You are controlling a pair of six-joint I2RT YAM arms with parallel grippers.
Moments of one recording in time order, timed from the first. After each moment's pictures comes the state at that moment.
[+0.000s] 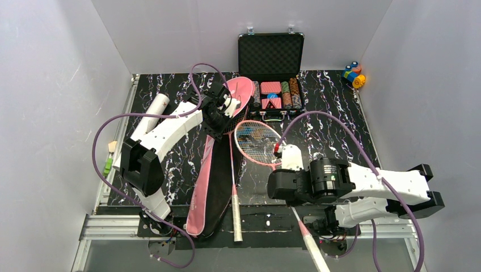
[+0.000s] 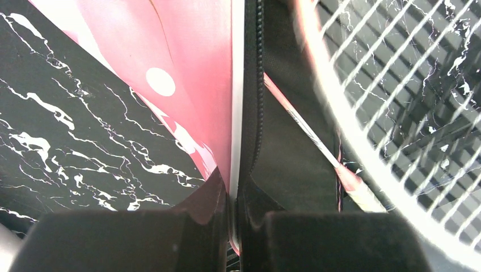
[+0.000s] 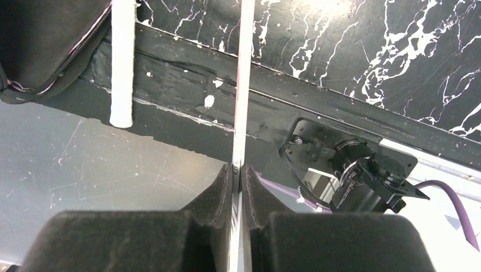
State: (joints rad) left arm -0.58 1.72 1.58 -1.08 0.09 0.04; right arm 1.57 1.18 1.42 -1.59 0.41 1.16
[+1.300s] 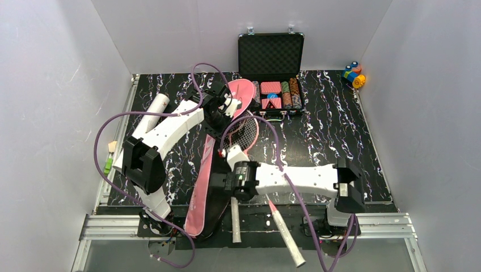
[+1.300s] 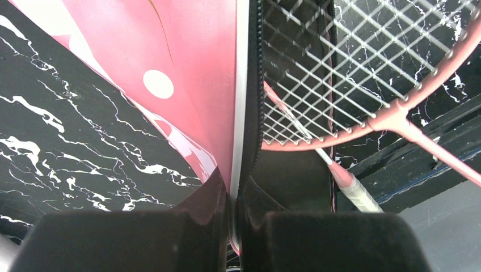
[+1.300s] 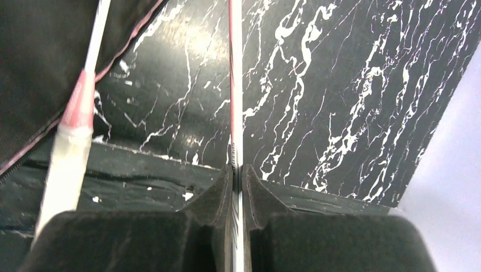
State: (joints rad) left arm -0.57 1.75 1.61 -1.11 0.12 0.05; right arm 1.51 1.75 1.53 -1.42 0.70 0.89
